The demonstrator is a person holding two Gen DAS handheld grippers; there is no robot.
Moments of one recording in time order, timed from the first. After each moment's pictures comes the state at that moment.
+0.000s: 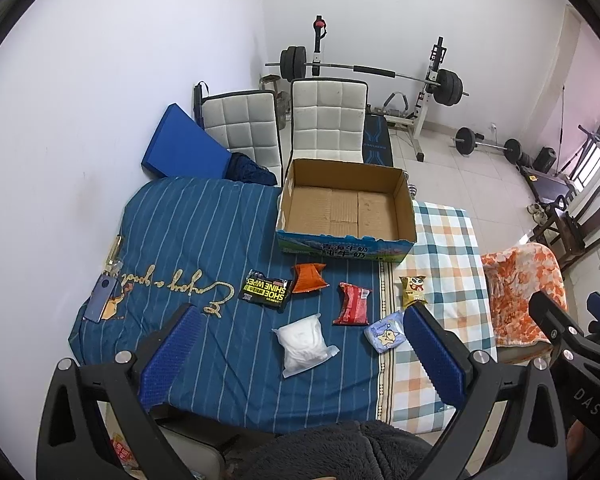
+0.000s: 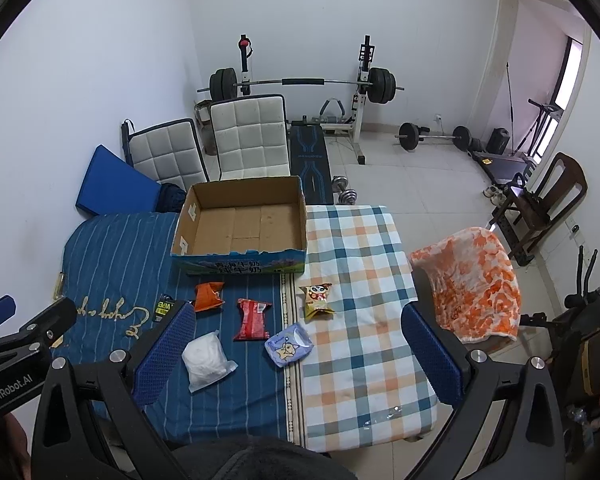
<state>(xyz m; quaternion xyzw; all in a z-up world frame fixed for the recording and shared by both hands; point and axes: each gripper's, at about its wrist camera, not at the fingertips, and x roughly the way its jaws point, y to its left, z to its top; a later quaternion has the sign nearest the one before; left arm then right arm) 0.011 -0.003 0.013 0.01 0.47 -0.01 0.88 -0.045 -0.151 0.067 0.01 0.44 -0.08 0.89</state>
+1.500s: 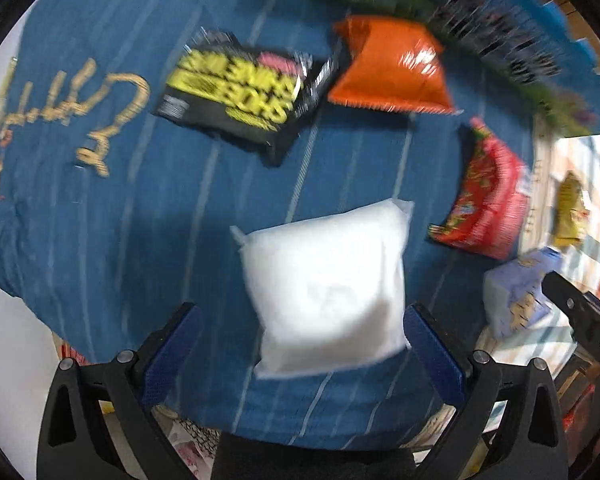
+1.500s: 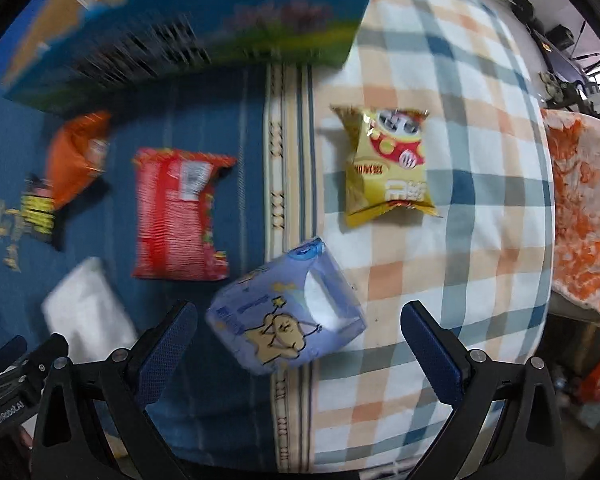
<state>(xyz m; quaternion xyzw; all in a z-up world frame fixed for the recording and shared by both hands) 0.145 0.027 -0.410 -0.06 0.77 0.04 0.64 0.144 -0.177 -0.357 0.01 0.73 -0.06 0.68</state>
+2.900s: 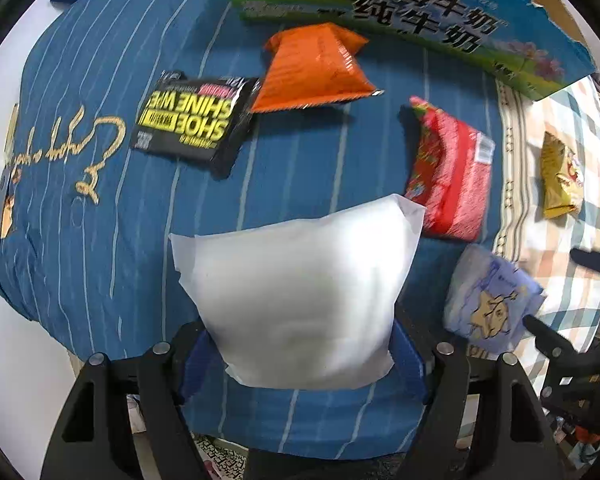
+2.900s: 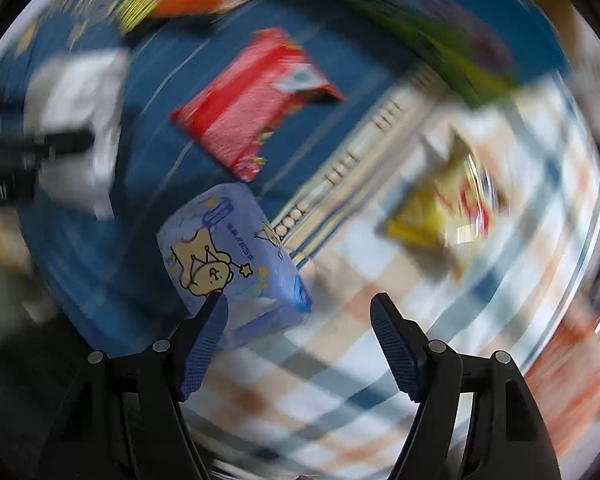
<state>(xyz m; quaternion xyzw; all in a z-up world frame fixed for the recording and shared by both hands) 0.122 -0.038 -0.400 0.00 0.73 0.03 0.68 0.085 -0.168 -0.360 -0.26 0.71 0.21 0.62</state>
